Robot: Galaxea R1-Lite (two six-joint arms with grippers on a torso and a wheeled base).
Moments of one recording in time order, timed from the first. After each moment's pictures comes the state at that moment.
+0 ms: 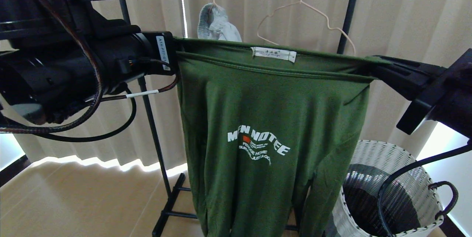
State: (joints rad) left arm -0.61 1.50 -1.16 -0.33 0.33 -0.01; right arm 0.61 1.25 -0.72 -0.64 -0.13 -0.37
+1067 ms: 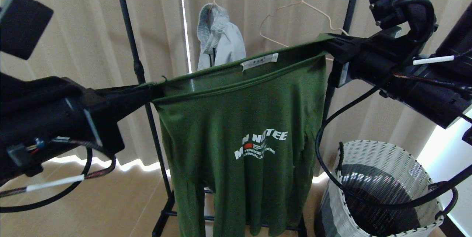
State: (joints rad) left arm -0.63 1.19 -0.80 -0.33 0.02 0.03; right arm 0.54 1.58 -1.00 -0.74 -0.12 -0.36
